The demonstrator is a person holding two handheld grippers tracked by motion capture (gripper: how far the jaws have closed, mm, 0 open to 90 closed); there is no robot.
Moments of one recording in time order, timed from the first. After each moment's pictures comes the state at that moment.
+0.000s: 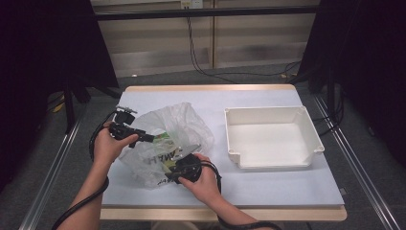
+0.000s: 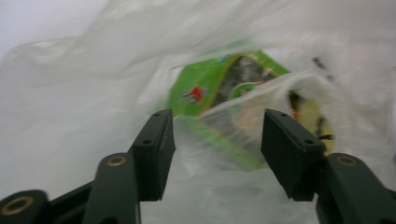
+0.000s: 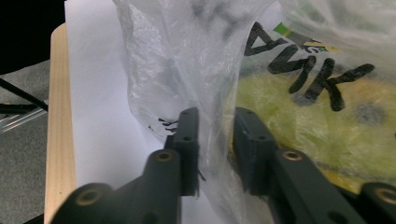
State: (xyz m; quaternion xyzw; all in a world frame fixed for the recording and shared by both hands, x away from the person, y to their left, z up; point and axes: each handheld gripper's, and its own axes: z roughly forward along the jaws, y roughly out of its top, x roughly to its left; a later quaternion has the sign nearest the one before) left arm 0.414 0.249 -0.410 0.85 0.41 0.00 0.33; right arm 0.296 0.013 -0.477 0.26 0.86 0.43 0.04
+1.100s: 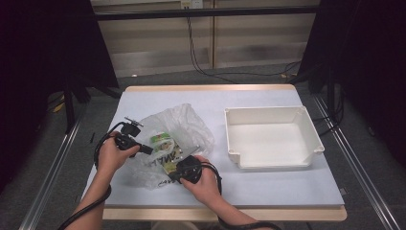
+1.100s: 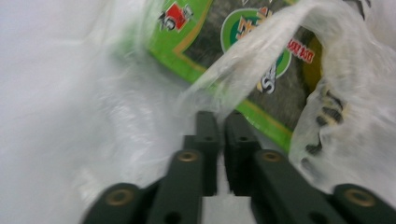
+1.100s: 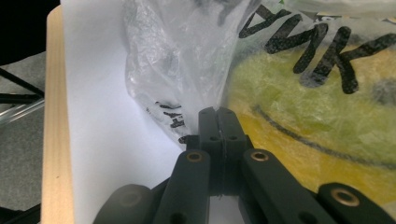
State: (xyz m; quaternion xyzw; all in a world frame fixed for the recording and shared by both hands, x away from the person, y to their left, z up) left arm 0.404 0.252 -0.445 0.88 0.39 -0.04 0.26; right arm 0.296 0.012 -0.486 0.27 0.87 0.41 0.02
